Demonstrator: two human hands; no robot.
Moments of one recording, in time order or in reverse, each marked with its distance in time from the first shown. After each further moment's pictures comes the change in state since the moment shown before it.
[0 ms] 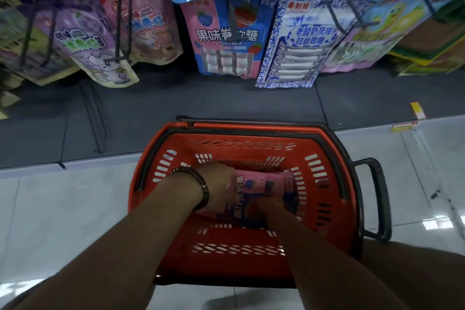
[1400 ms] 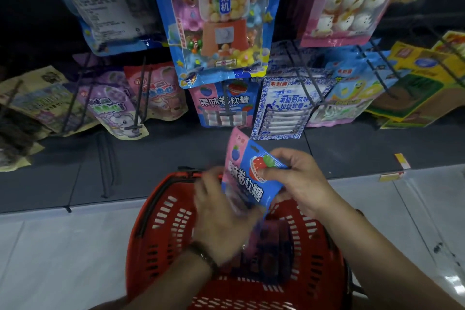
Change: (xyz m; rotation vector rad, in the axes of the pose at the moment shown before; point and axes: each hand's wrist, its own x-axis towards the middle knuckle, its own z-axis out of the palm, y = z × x) left_hand -0.014 0.042 0.012 -0.944 1.056 -0.028; right_hand -0.195 -0.190 -0.132 0.267 -0.254 -0.741
